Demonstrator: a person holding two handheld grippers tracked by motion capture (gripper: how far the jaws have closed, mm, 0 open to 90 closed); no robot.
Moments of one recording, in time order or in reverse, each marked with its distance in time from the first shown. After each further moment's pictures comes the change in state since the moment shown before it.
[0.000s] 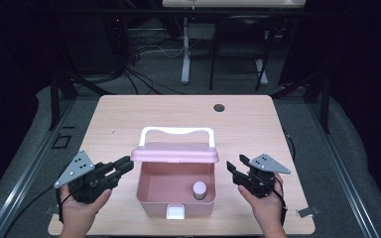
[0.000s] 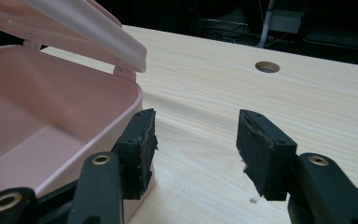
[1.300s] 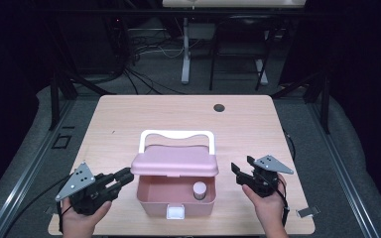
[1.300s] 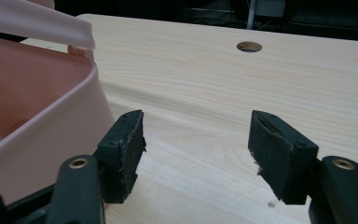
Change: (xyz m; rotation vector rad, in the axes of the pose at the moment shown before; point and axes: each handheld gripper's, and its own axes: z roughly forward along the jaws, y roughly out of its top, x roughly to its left) left arm -0.006 -0.026 -0.006 0.010 -0.023 0.000; right arm -0.018 -0.017 0.007 0.032 -0.049 0.060
